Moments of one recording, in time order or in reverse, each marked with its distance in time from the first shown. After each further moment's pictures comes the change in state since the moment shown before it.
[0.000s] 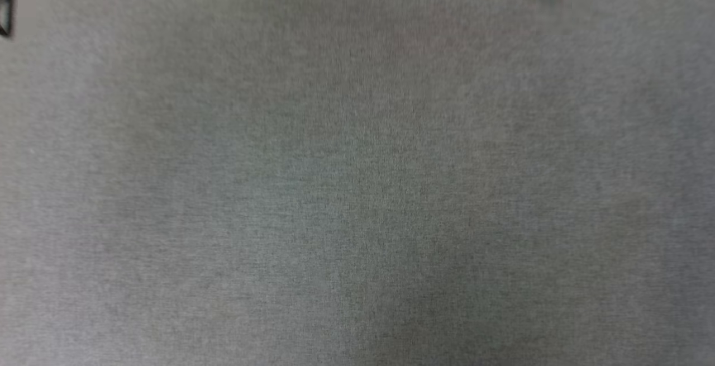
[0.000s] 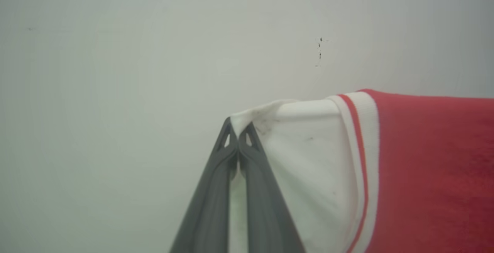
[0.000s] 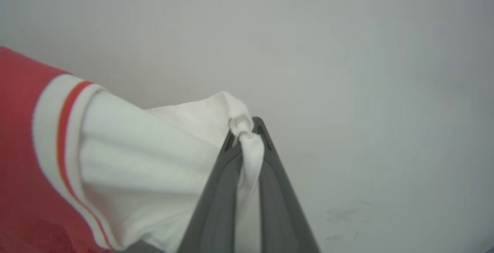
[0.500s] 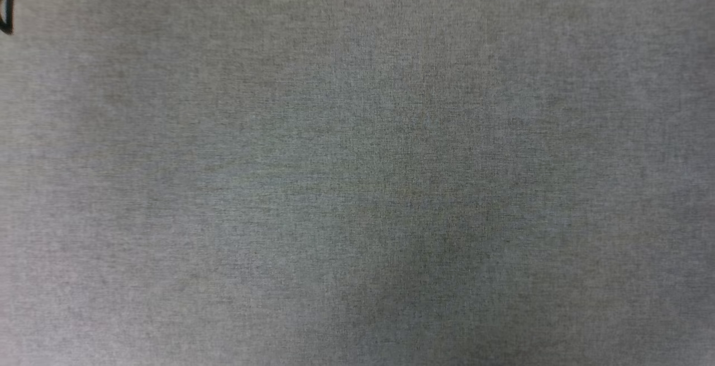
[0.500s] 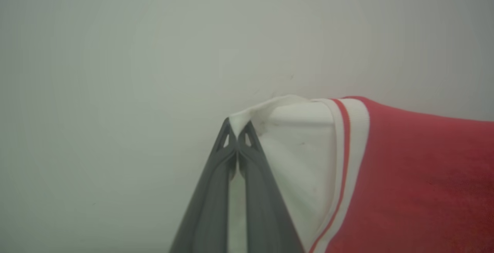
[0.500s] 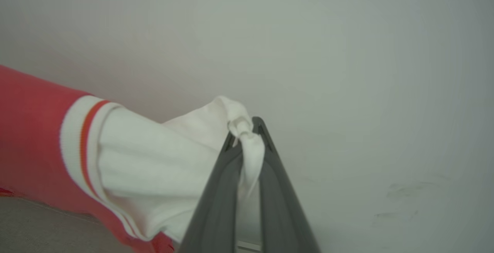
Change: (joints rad) left arm -0.068 -0.028 -0.003 0.158 -0.014 -0.058 -0.084; right arm -0.068 0.053 0.016 0.052 -0.040 0.000 -0.029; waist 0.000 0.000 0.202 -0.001
